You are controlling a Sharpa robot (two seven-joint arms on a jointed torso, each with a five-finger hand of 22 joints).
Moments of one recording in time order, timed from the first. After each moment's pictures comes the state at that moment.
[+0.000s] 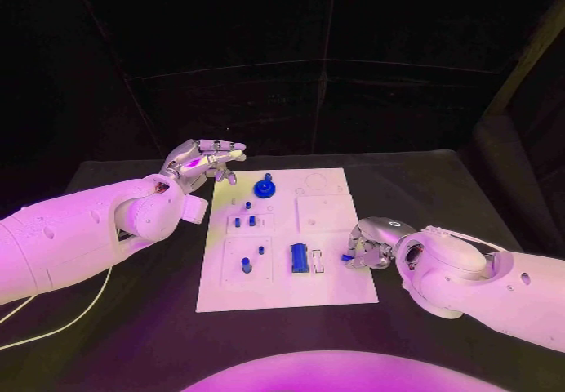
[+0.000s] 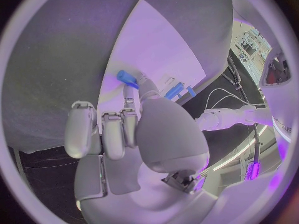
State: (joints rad) left arm 1.17 -0.82 -0.07 1.36 -0.02 -0.14 0.40; left_hand 1.28 -0.08 0.45 -0.08 0.06 1.02 0.17 0.12 0.07 1.10 0.10 0.29 0.08 1.25 0.01 1.11 0.56 0.17 1.29 0.11 0.53 0.65; right arm 0.98 -0.99 -0.06 1.82 -1.58 -0.25 -0.54; right_hand 1.41 0.05 -0.04 0.04 0.29 0.98 0.07 0.38 0.25 1.45 -0.01 1.39 1.36 1.46 -0.07 1.49 1.31 0.06 1.45 0.04 1.39 1.23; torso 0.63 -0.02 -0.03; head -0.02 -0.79
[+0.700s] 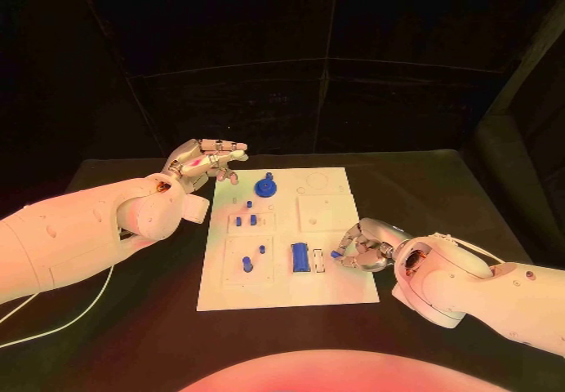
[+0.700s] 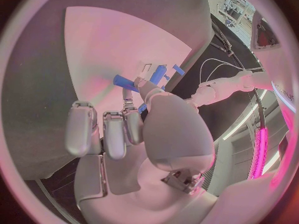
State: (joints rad) left arm 1.17 -0.82 -0.07 1.37 -0.02 -0.14 0.40; left_hand 1.28 -0.08 0.45 -0.08 0.06 1.02 0.17 0.12 0.07 1.10 0.10 0.29 0.08 1.25 0.01 1.11 0.56 0.17 1.29 0.11 0.53 0.65; right arm 0.97 -0.99 -0.07 1.87 -1.32 -0.42 -0.49; right_hand 1.31 -0.06 0.31 0.04 0.26 0.99 0.08 0.37 0.25 1.45 -0.01 1.37 1.31 1.47 -0.08 1.49 1.31 0.06 1.45 0.04 1.39 1.23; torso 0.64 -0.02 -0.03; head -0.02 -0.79
